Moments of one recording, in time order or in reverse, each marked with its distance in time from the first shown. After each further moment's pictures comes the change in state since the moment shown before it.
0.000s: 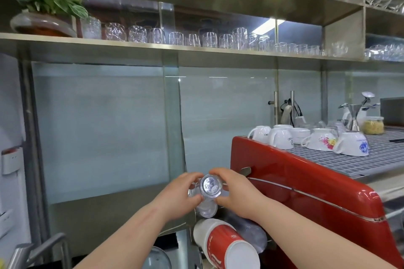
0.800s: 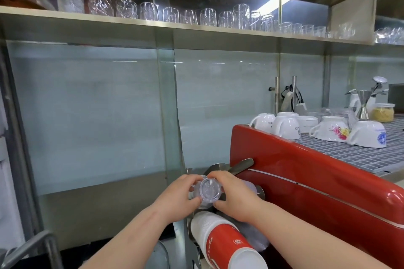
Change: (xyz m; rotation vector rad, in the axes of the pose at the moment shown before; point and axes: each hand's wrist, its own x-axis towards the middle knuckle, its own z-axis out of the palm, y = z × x) left_hand 0.021 -0.040 0.041 -0.061 -0.059 -0.071; right_hand 0.016 0.041 0.041 -0.139 -0.039 0.037
